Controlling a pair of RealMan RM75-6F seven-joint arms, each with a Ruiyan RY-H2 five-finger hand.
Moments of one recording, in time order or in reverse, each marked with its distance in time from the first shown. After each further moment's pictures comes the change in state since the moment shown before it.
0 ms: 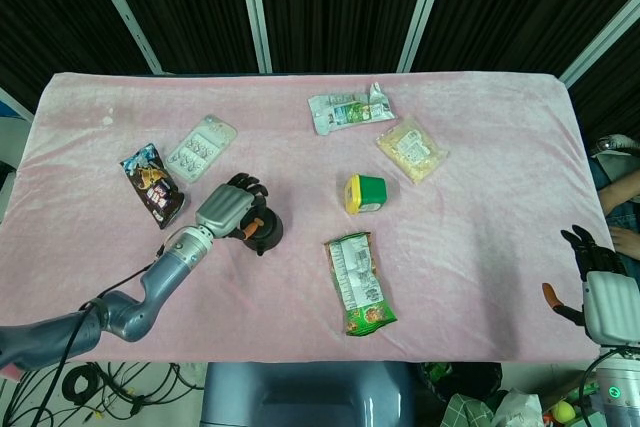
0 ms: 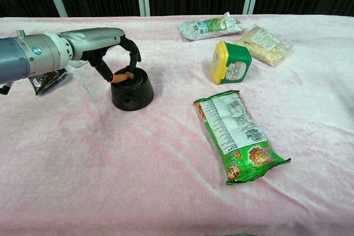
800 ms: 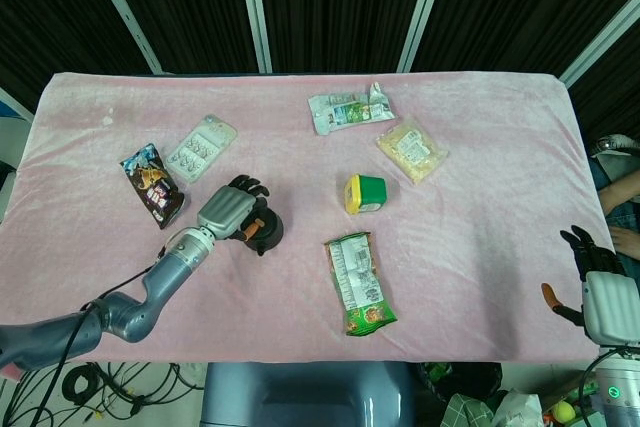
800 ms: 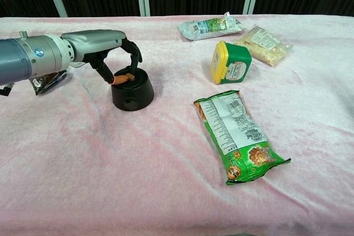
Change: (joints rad) left arm -0.009 0.007 0.013 -0.024 -0.043 -0.016 0.052; right arm 0.001 0.001 0.000 -0.003 0.003 -0.003 -0.002
